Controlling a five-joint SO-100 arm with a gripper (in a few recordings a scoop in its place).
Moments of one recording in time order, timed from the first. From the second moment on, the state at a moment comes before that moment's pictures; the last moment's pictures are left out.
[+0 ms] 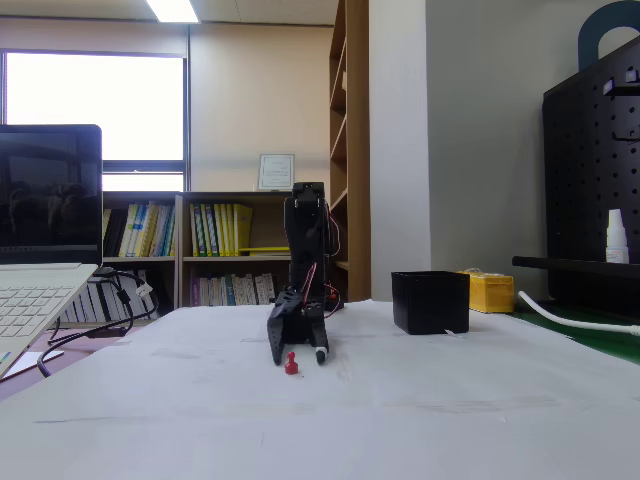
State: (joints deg) arm 12.4 135.3 52.9 -67.5 -90.4
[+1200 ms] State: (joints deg) arm 11.5 136.0 60.0 -59.1 -90.4
